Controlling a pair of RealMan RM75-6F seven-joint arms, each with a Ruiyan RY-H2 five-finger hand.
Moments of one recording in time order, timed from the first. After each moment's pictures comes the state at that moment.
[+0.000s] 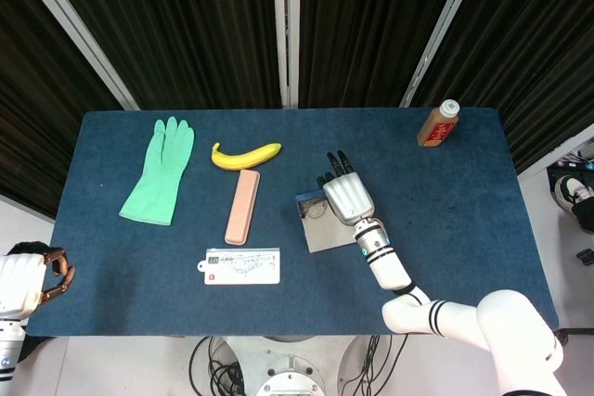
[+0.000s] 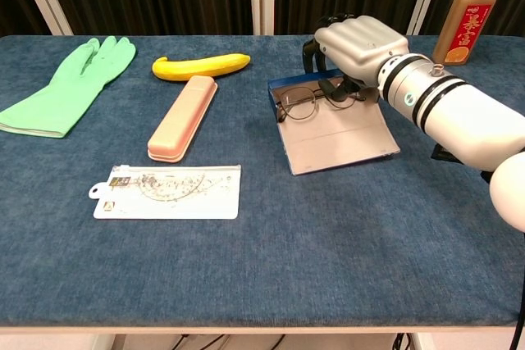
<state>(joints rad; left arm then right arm) -0.09 -1.10 -0.04 -1.61 1.49 1.47 0.02 0.94 -1.85 0.10 -1.07 -1.04 1.12 -0.47</state>
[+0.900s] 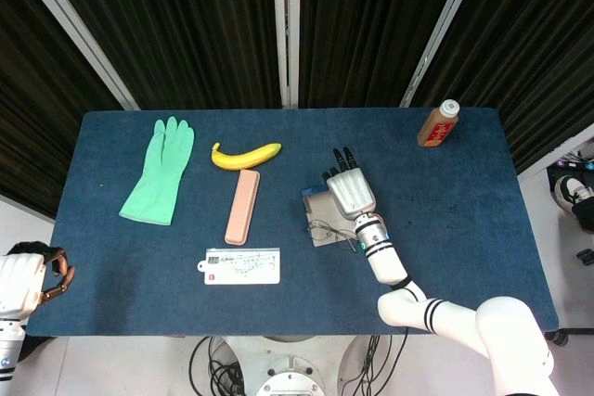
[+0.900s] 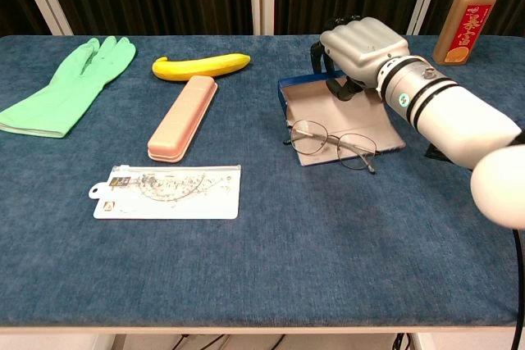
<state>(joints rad) -0.09 -1.10 -0.04 -1.62 1.49 1.47 0.02 0.90 -1.89 0.23 -0.98 -1.04 0.99 -0.56</state>
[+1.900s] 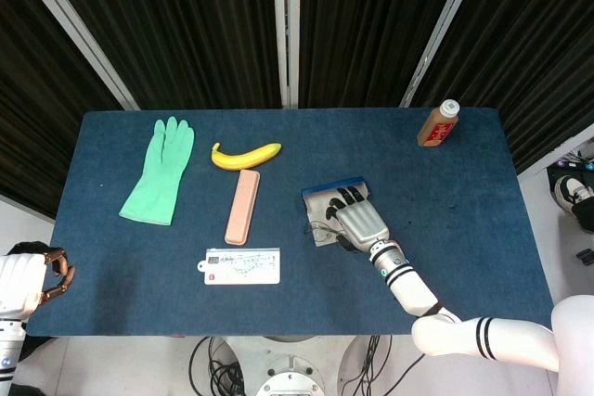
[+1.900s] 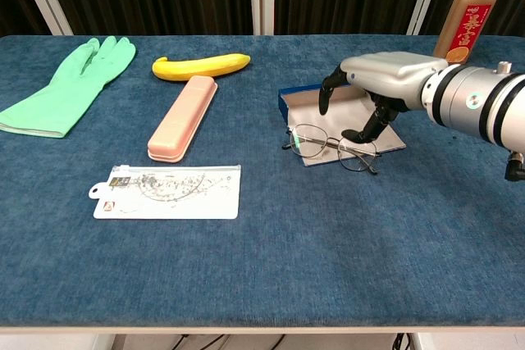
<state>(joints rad) -0.09 -1.10 -0.04 -1.62 1.49 1.47 0.03 0.81 -1.56 0.16 -1.59 -0.86 0.92 -0.60</state>
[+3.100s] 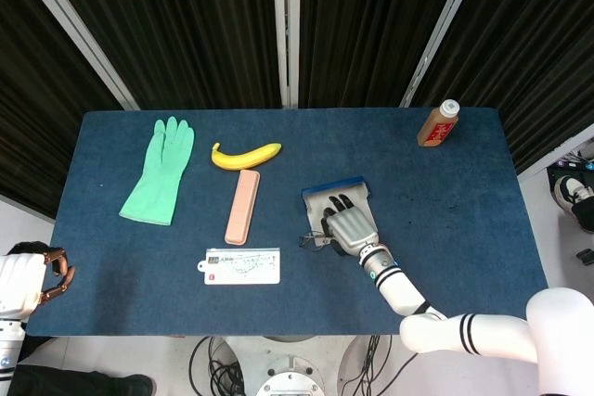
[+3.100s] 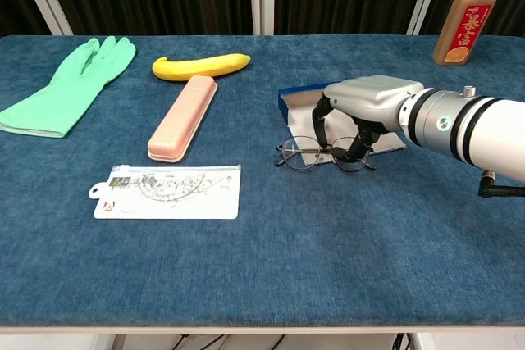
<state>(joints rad) -0.09 -1.10 -0.03 -1.62 1.49 1.47 0.01 0.88 -1.63 0.12 -1.53 -0.80 0.90 -0.60</state>
